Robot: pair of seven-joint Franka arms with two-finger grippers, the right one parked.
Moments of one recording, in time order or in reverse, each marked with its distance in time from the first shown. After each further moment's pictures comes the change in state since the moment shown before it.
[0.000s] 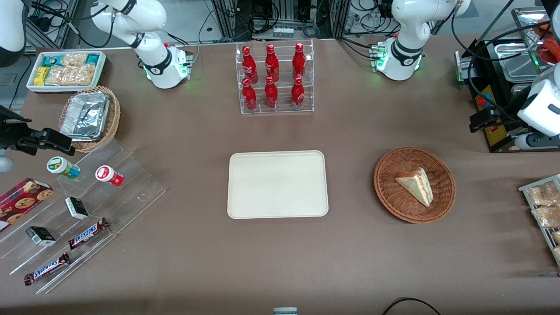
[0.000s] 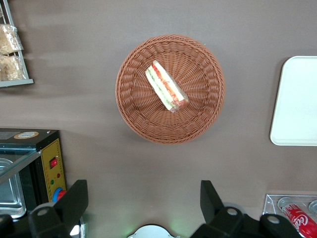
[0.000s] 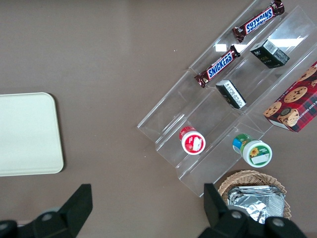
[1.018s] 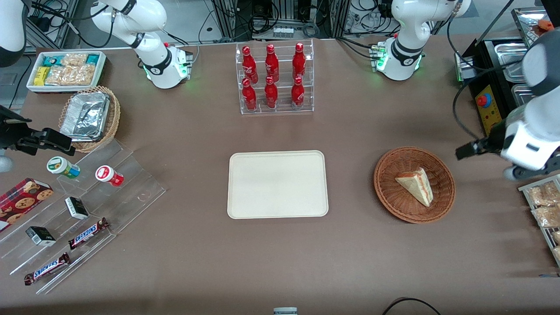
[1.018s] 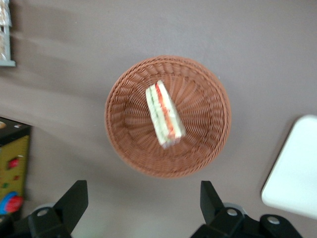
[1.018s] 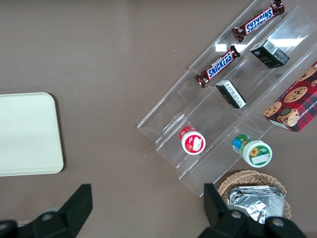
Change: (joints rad) arm -0.044 0.089 0.033 -0.152 -0.003 0.266 -0.315
